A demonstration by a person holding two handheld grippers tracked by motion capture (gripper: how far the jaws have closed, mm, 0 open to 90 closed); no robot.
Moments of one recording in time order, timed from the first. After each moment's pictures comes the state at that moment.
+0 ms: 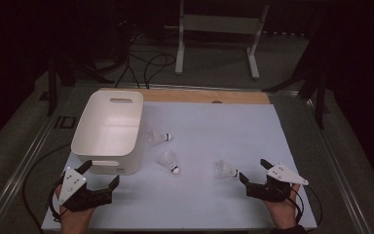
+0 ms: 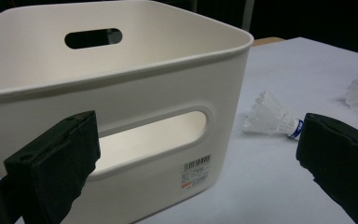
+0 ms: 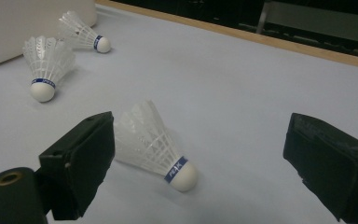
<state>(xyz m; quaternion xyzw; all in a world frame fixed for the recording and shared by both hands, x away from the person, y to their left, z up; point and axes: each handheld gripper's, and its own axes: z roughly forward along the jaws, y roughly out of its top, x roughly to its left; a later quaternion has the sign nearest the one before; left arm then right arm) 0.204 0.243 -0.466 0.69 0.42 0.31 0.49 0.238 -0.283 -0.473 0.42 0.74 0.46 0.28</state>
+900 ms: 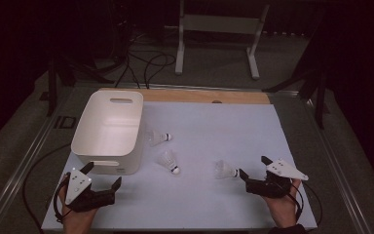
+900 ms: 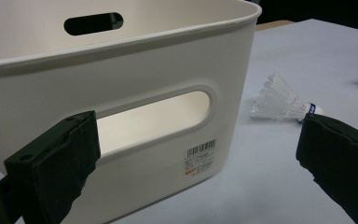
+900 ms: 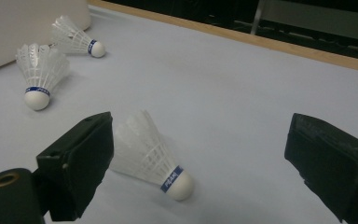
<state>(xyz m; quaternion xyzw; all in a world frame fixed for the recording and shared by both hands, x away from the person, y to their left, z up) 0.206 0.238 -0.474 0.71 0.43 0.32 0.47 0.245 -0.280 -0.462 0.42 0.74 0.45 0.28</state>
